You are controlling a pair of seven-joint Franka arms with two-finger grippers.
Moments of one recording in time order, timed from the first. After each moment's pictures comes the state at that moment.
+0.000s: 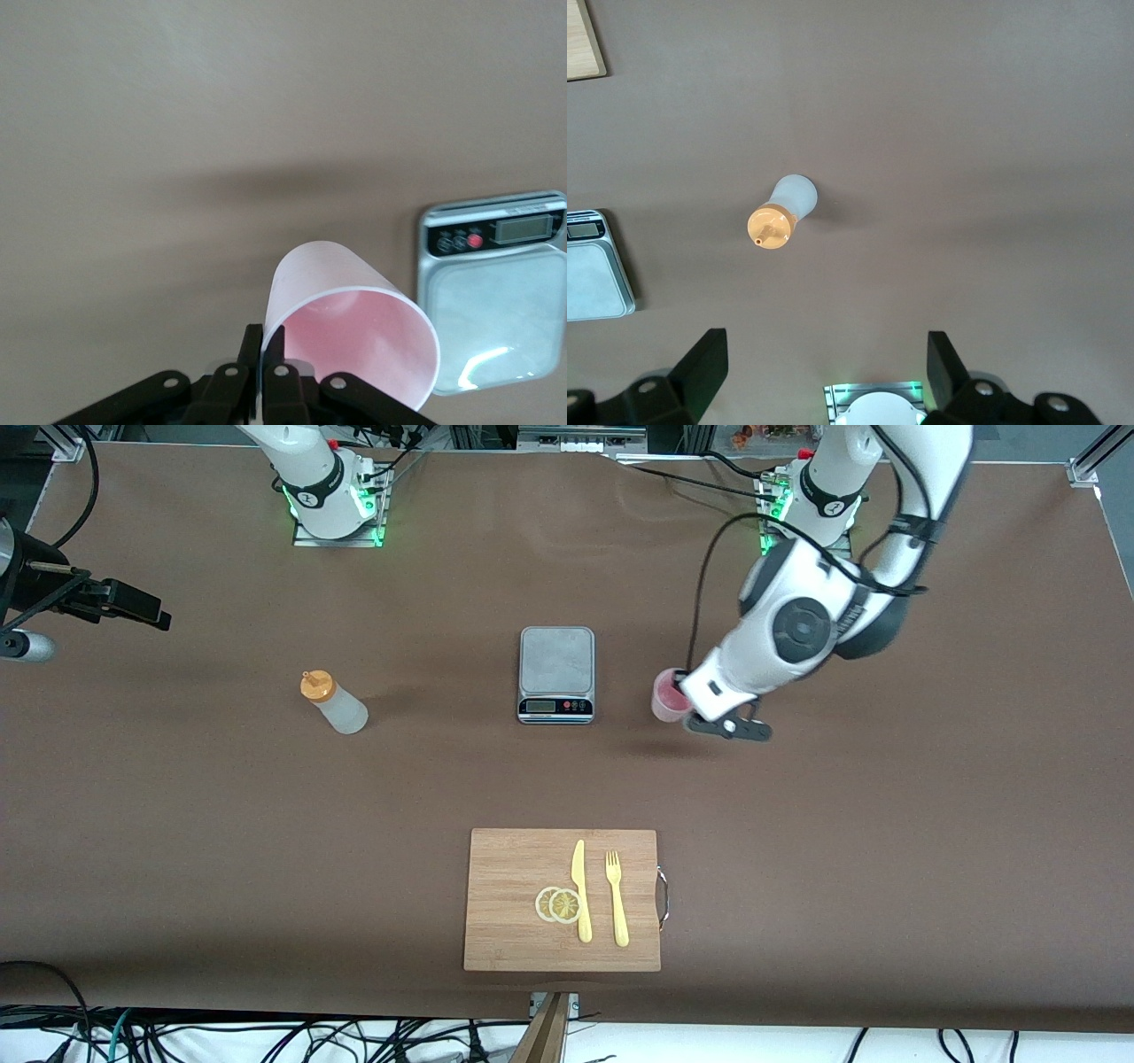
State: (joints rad) left arm -0.29 0.30 -0.27 -1.93 -0.15 2.10 -0.40; right arm 0.04 0.00 -0.08 -1.63 0.05 1.47 0.08
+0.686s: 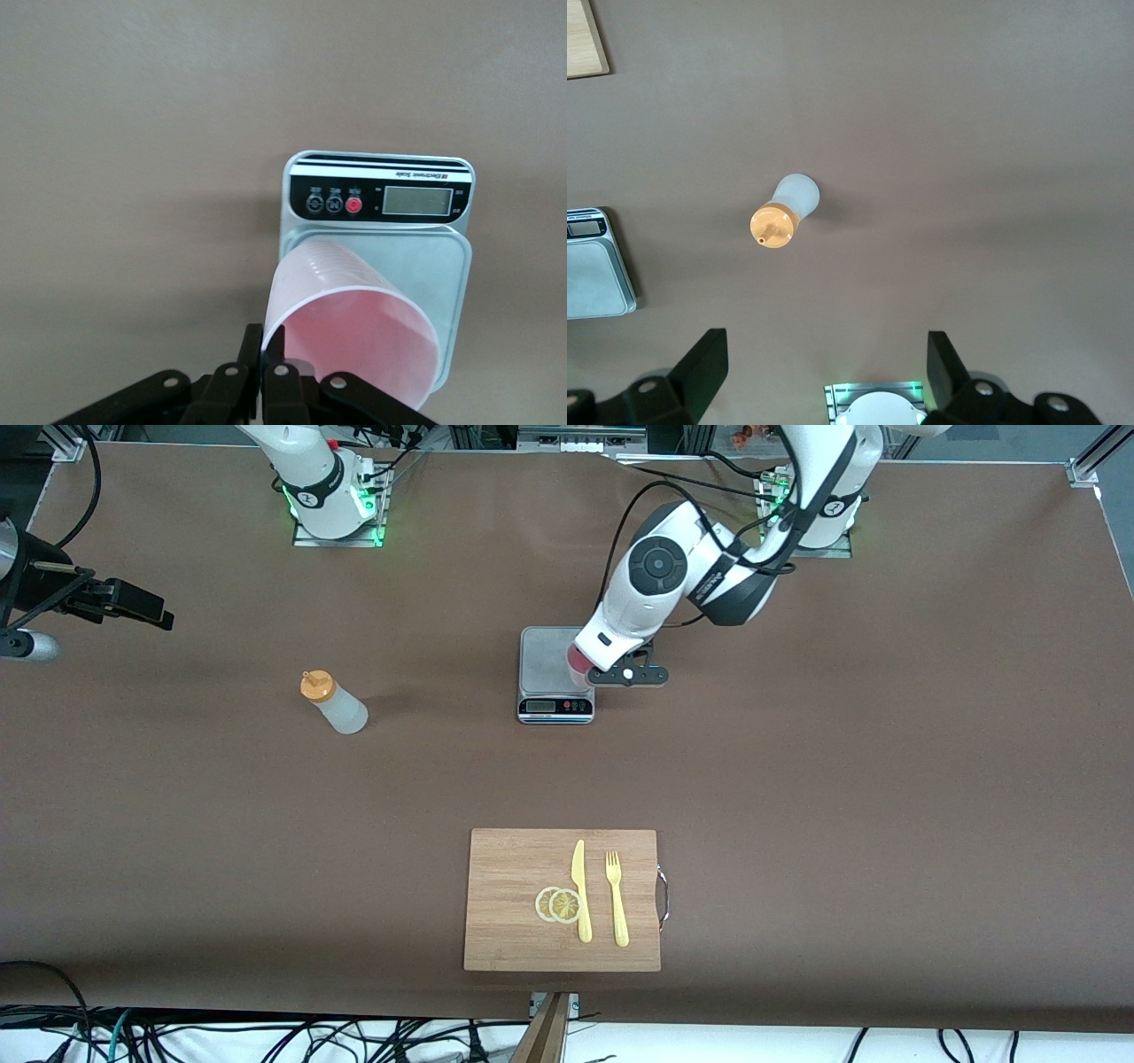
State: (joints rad) left arm -0.53 0.39 -0.27 -1.93 -0.15 2.29 -0.76; right arm 0.04 0.00 -0.08 -1.63 0.05 1.47 0.08
